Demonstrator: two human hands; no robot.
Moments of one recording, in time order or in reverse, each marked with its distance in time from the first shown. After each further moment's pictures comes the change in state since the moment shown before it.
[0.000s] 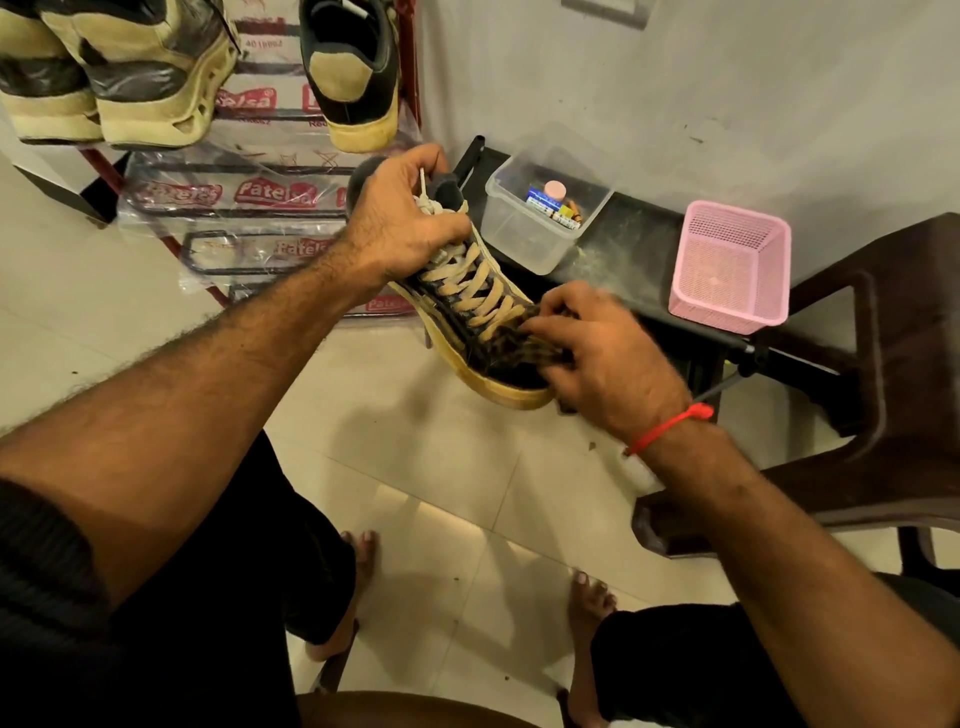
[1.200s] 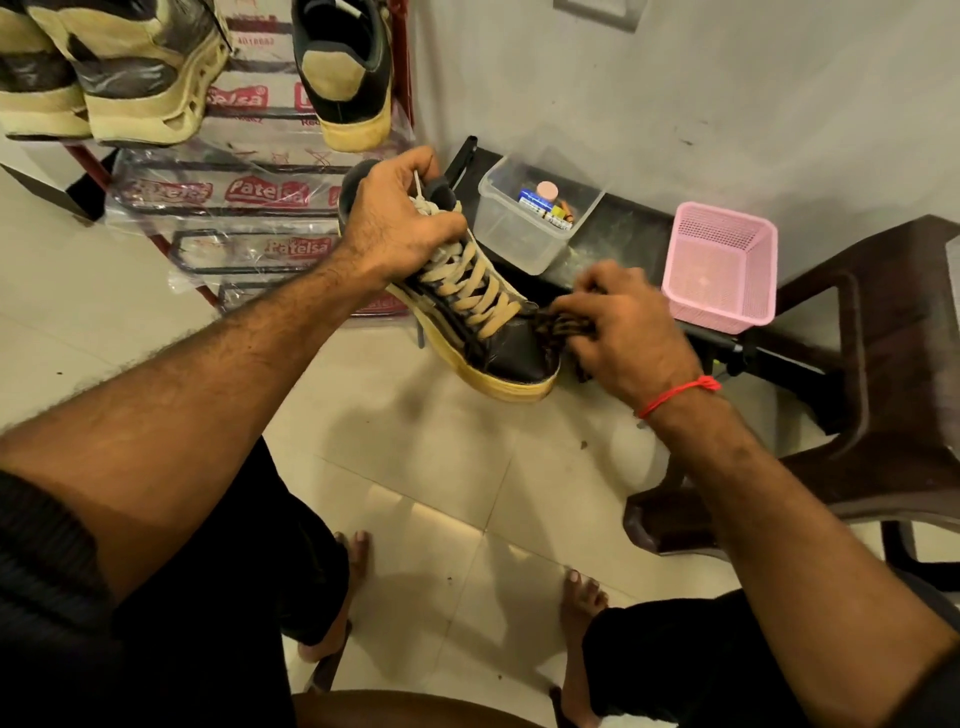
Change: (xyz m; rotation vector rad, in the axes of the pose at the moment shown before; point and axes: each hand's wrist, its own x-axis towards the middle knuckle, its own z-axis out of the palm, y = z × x) left_hand -0.002 -0.004 0.006 -0.035 0.091 -0.004; right_hand 0.009 0.027 -0.006 -0.088 0.060 0.097
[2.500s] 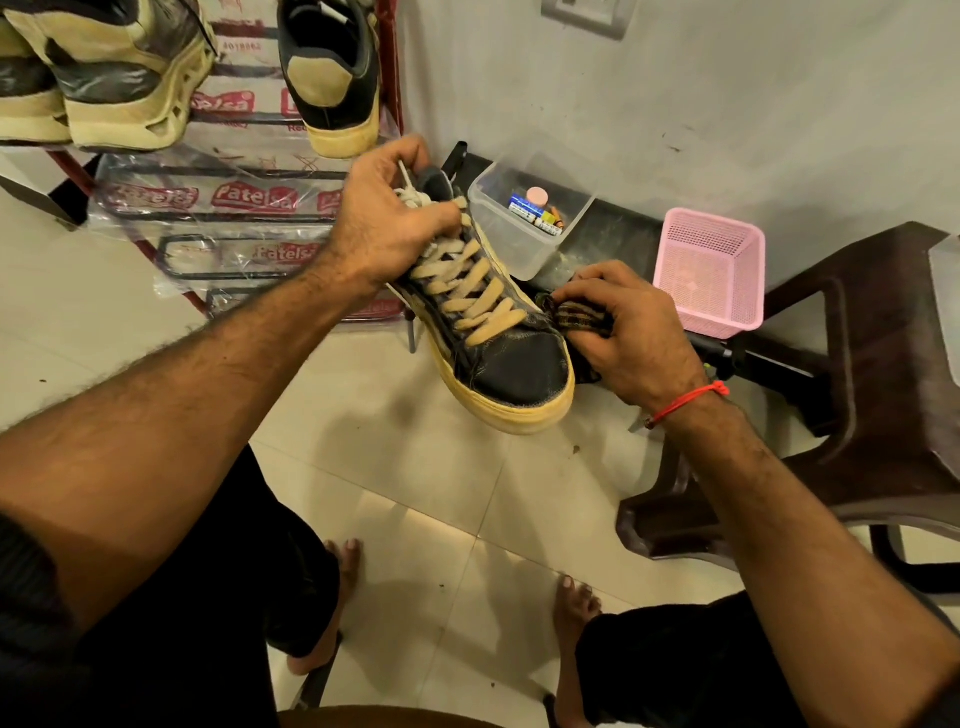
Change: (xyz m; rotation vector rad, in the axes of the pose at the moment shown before) left_hand -0.002 0.011 0.001 -0.144 0.034 0.105; right_hand -0.001 0.014 -0.009 0.269 0.069 0.014
